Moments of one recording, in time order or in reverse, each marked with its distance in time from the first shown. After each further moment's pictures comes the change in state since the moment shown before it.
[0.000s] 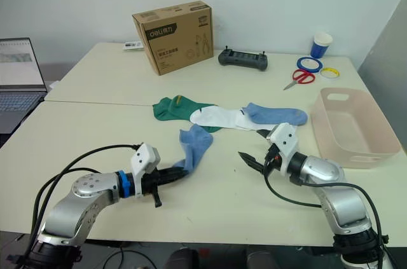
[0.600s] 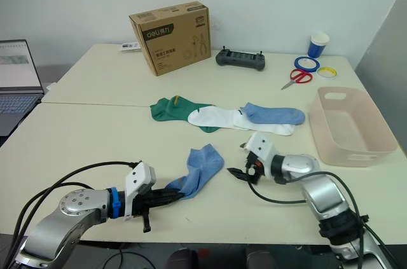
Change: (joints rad) left arm 0.138 0.105 0.026 -0.068 -0.020 -0.037 0.007; right arm -0.181 0.034 0.241 0.201 -0.120 0.003 0.095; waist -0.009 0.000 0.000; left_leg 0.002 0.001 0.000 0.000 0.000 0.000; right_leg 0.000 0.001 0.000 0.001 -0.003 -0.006
